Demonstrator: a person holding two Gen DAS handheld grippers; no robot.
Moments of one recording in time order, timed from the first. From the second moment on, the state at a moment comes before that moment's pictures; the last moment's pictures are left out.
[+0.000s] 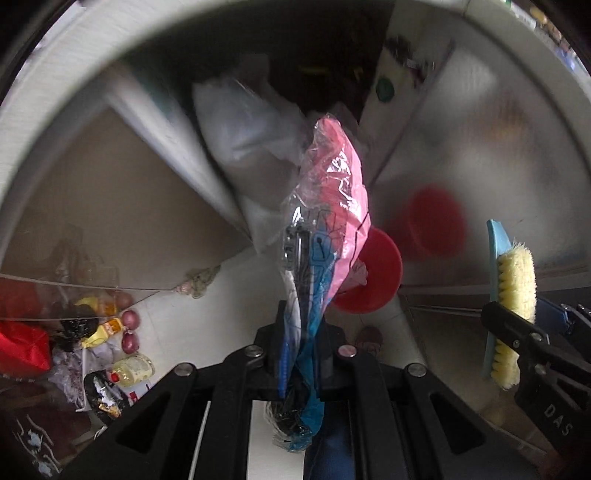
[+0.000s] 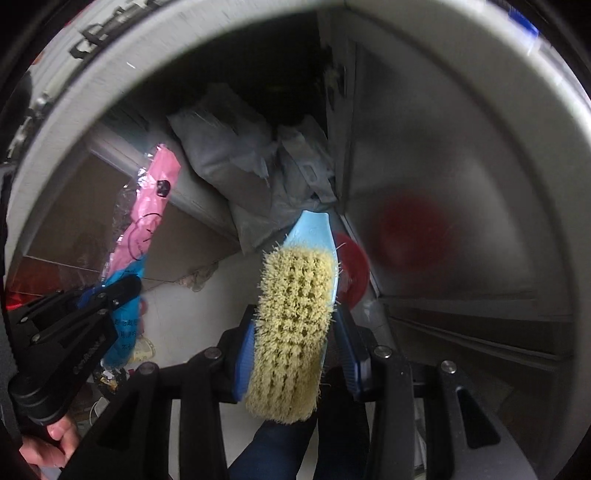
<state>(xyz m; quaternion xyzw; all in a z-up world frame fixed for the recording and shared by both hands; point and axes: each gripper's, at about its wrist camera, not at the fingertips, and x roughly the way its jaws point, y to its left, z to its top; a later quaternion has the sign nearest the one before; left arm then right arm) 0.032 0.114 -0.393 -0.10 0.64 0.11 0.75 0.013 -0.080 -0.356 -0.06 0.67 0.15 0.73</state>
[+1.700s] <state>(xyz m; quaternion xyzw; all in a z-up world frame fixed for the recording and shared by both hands) 0.093 0.090 -0.575 -0.09 0.67 0.05 0.74 0.058 -0.109 -0.537 -0.04 0.68 0.10 0.73</state>
